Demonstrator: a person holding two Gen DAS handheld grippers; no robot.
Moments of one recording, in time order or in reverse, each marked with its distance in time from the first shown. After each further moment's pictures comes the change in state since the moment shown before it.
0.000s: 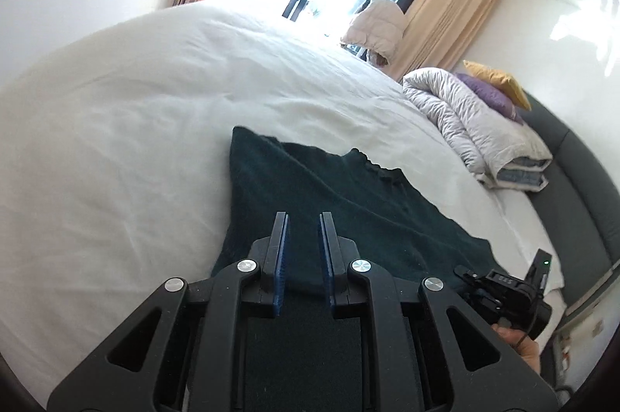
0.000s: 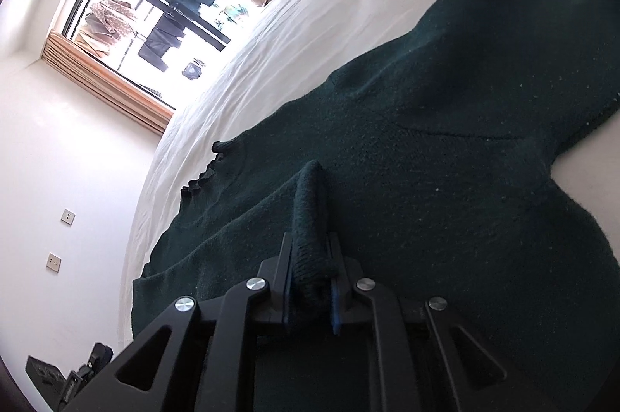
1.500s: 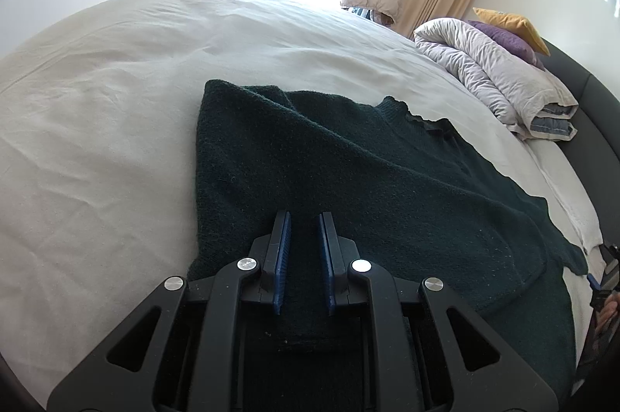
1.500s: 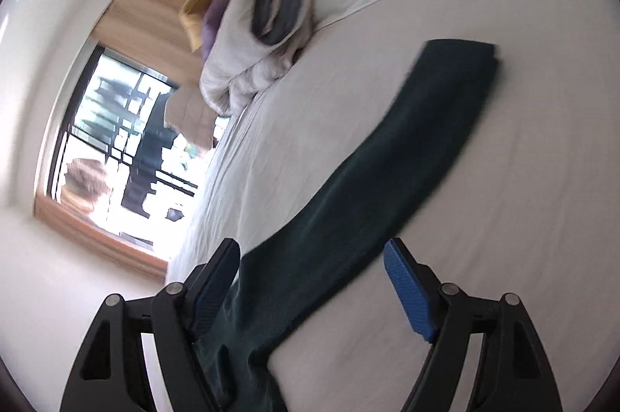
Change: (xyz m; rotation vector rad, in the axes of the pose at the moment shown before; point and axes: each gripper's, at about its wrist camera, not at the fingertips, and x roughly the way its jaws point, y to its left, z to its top) left arm 0.094 0.008 -0.019 0.101 0.096 0.062; right arm -0.222 -0.250 0.076 0.505 -0.447 -0.002
